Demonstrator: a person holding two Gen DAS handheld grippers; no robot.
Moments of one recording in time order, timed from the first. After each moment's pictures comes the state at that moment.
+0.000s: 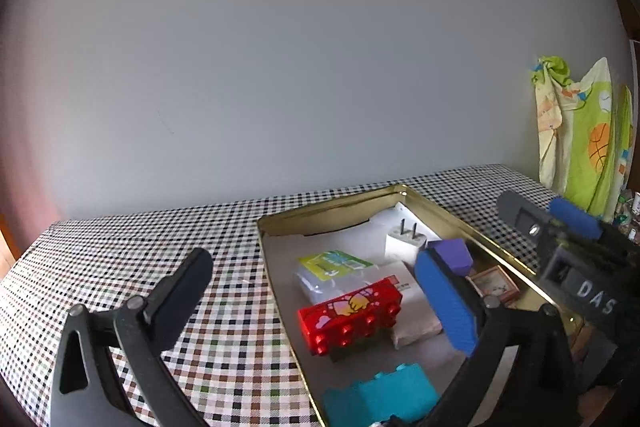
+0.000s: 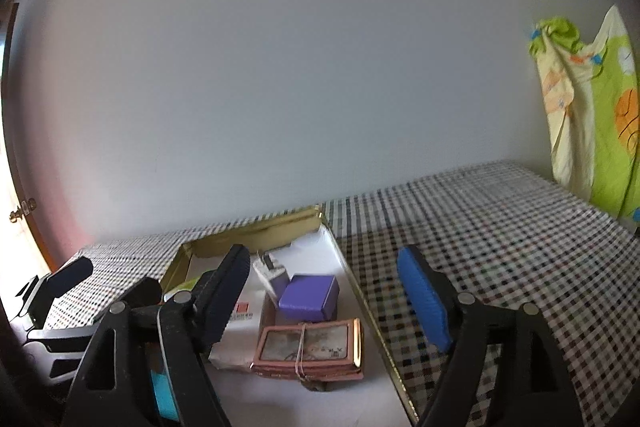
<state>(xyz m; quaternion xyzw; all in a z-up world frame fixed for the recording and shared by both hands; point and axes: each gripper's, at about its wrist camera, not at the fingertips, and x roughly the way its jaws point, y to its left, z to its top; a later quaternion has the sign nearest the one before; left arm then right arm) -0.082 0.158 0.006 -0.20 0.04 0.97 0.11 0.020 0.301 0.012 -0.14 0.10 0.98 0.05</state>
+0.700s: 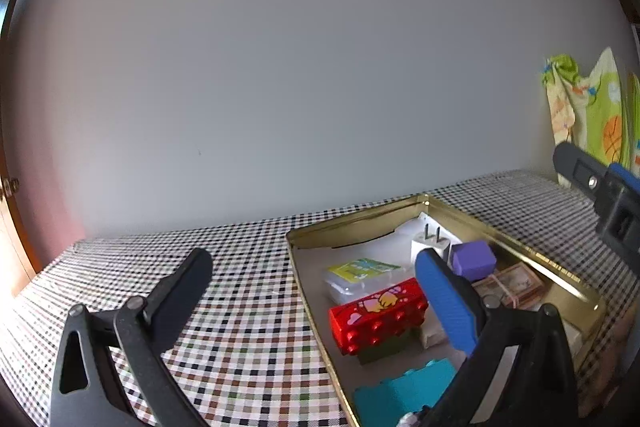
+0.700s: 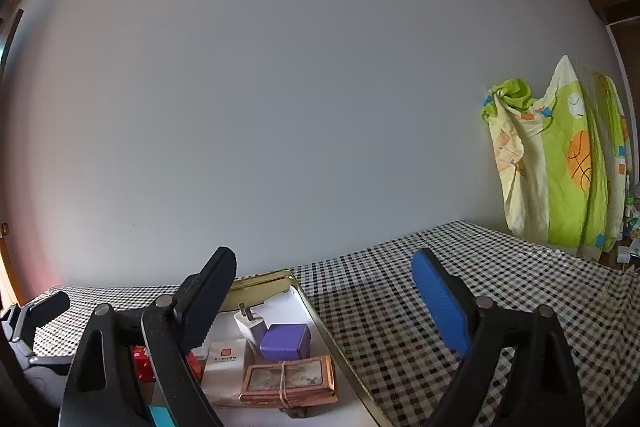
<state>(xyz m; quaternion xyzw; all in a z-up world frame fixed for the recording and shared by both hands) -0.062 0.165 0.000 -0.15 0.08 0.98 0.07 0.055 0.289 0.024 -0.03 0.09 0.99 0.12</state>
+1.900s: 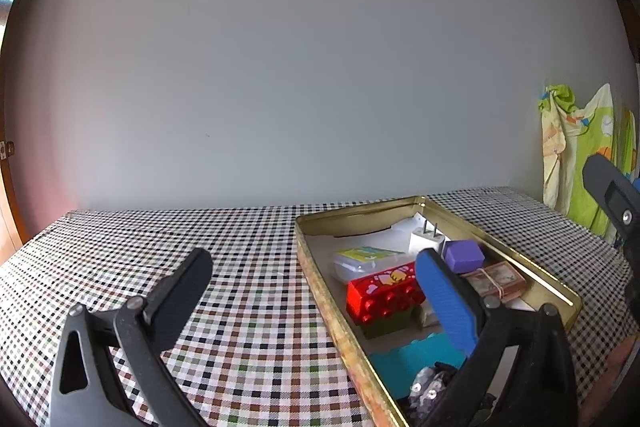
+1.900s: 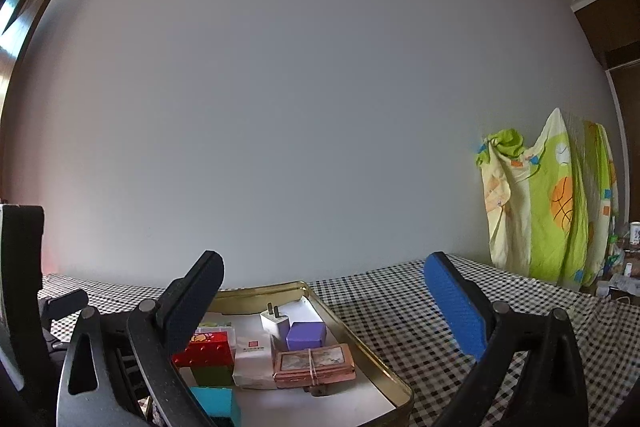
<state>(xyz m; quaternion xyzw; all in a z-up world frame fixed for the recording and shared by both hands) -0.045 0.130 0.001 -0.15 0.01 0.98 0.09 0.105 0.228 0.030 0.02 0.03 0.99 0.15</state>
